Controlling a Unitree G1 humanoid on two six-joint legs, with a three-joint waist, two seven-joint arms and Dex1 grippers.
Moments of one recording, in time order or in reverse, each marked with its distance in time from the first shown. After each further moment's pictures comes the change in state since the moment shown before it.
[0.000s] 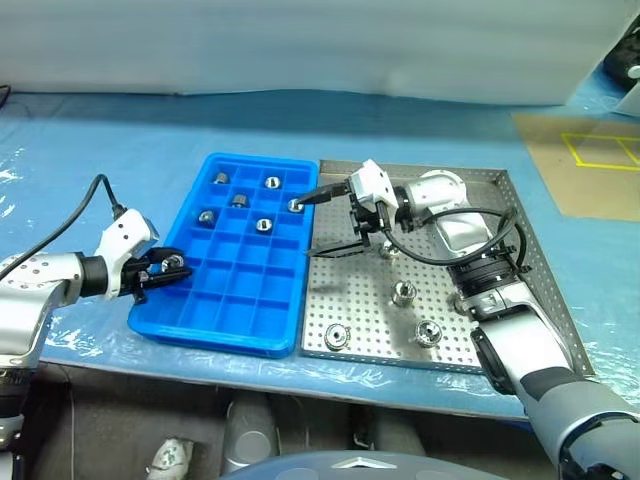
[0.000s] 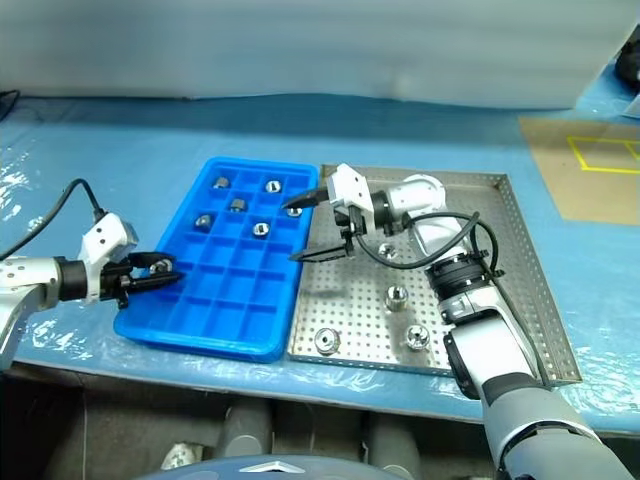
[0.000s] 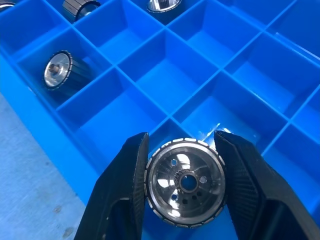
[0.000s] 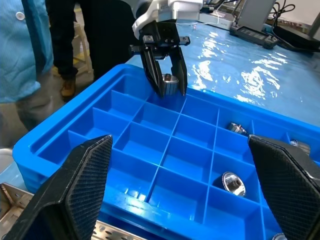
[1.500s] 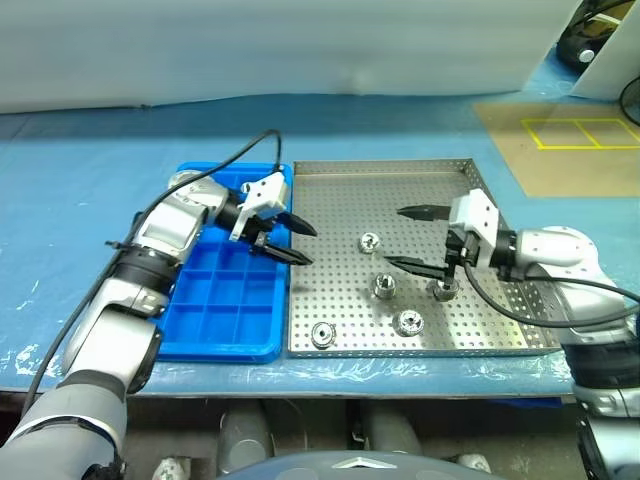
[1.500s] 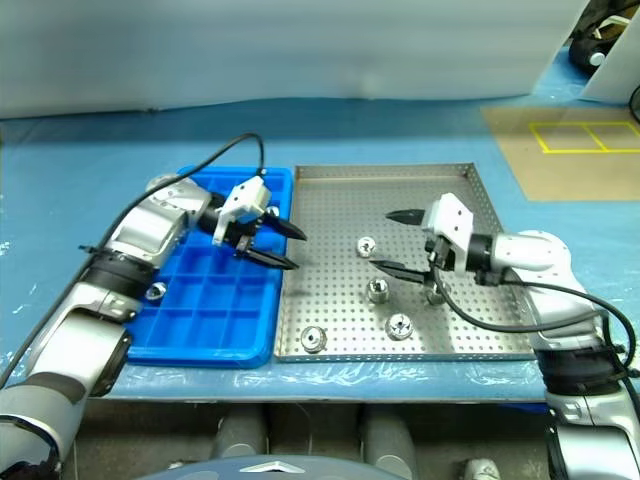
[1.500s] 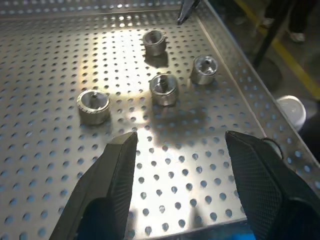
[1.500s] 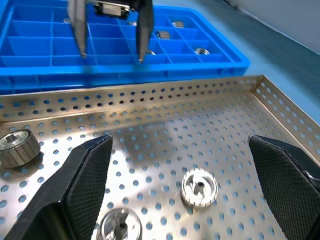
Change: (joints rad) left arm -0.737 -0.427 -0.484 0.490 0.084 -0.317 -0.487; right arm 0.587 -0.372 -0.310 -0.630 0.070 0.332 -0.346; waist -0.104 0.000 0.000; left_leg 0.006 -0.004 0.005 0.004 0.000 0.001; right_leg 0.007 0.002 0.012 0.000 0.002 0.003
